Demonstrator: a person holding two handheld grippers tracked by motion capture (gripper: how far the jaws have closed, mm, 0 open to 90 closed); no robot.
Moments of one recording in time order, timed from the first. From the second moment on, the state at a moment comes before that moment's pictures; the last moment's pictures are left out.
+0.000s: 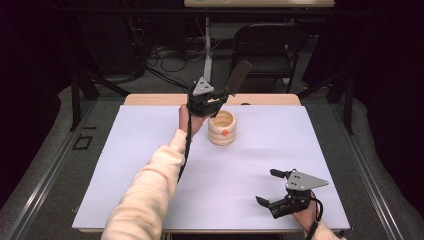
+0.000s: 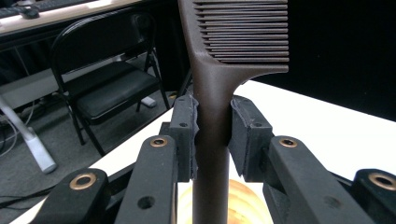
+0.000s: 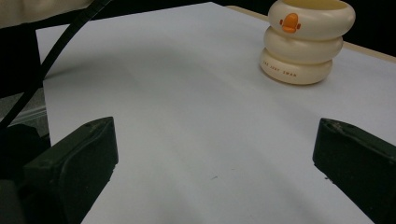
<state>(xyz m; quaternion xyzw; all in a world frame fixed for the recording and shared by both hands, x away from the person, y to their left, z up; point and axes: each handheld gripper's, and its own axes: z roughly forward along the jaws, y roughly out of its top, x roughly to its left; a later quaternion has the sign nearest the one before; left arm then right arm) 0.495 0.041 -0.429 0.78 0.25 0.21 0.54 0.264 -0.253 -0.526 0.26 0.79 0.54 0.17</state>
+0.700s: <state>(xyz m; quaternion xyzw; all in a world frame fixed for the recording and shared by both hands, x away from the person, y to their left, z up) 0.502 0.037 -0.441 0.77 0.26 0.20 0.55 0.264 -0.253 -0.526 0.26 0.79 0.53 0.17</state>
